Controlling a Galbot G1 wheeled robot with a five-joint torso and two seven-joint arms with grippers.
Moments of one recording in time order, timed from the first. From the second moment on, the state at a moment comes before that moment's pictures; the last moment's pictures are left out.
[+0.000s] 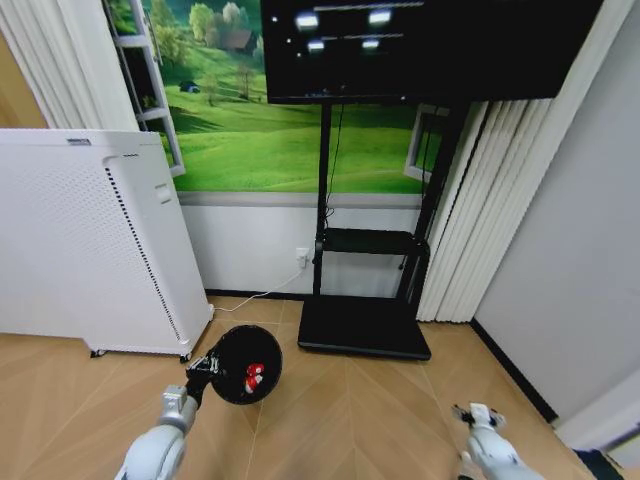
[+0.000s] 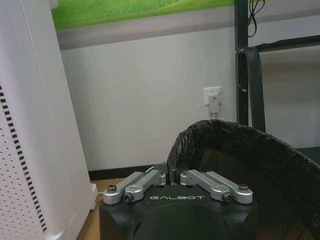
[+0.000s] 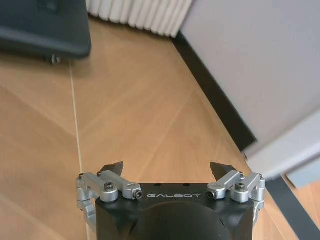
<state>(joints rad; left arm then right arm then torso) 1.41 -1.12 -0.53 -1.86 -0.31 0.10 -0.05 -1.17 0.96 0.41 1.04 0.51 -0.22 0.38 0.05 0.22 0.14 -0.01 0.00</state>
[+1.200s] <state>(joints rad) 1.37 -1.10 -0.50 -1.81 -0.32 0.10 -0.05 -1.39 0.99 0.37 1.10 0.54 -0.20 0.37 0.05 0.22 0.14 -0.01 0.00</state>
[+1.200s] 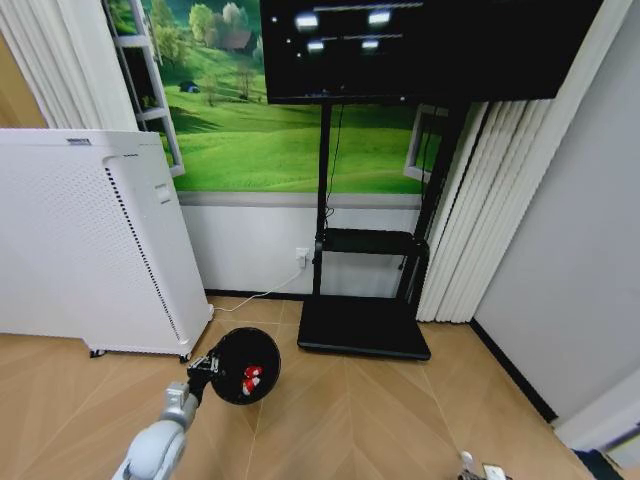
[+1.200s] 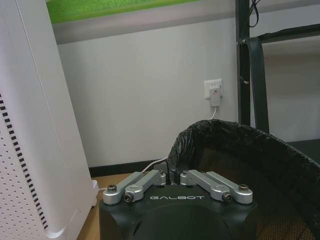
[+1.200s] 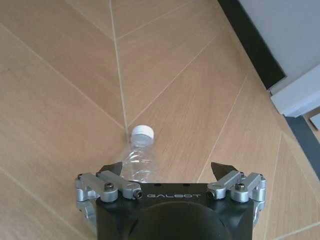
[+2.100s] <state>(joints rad) 1.36 -1.09 -0.50 -1.77 -0.32 0.10 -0.05 -1.23 1.03 0.23 0.87 0.50 -0.17 0.33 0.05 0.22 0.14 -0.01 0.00</state>
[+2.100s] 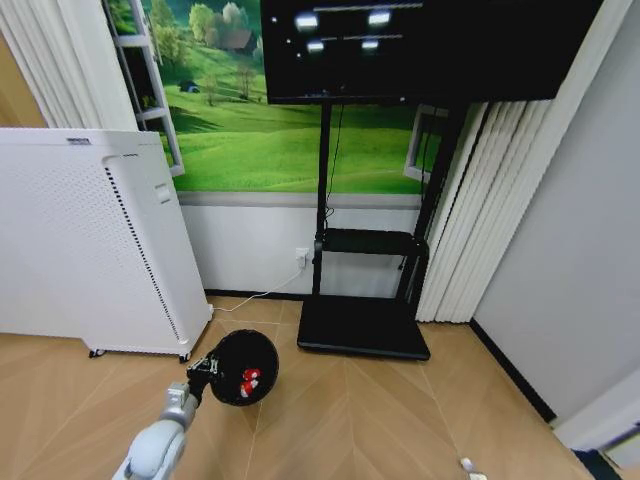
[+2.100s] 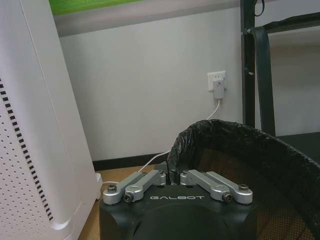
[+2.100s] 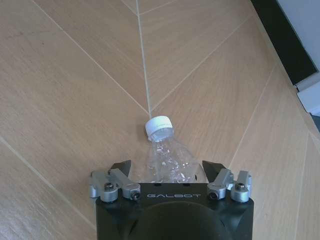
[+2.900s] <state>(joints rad) 1.35 -1.09 -0.49 -1.77 -0.32 0.10 -0.05 -1.28 0.96 0.26 1.00 0.54 -0.15 0.33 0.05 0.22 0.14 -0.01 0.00</state>
